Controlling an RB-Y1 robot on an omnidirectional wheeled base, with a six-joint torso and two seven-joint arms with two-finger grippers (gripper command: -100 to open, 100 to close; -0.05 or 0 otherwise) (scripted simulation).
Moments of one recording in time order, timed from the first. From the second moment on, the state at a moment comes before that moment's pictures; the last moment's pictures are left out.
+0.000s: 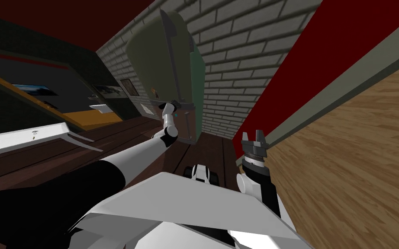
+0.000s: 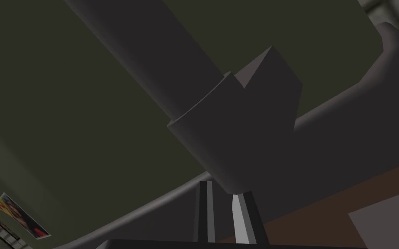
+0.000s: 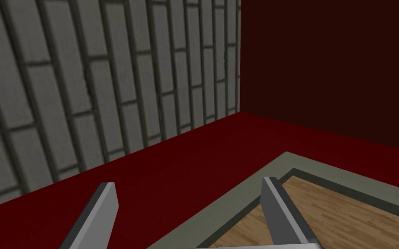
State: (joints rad) left arm -1.17 0.27 0.90 -1.01 0.39 0.53 0.00; right arm 0.50 -0.04 0.02 -2.28 -0.02 -0.49 -0.03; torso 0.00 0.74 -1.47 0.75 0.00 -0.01
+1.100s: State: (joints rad) left arm -1.19 0.23 0.59 -1.01 0.43 0.49 0.23; right arm 0.50 -0.04 0.02 -2.28 -0.02 -0.49 -0.03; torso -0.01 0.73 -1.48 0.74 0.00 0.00
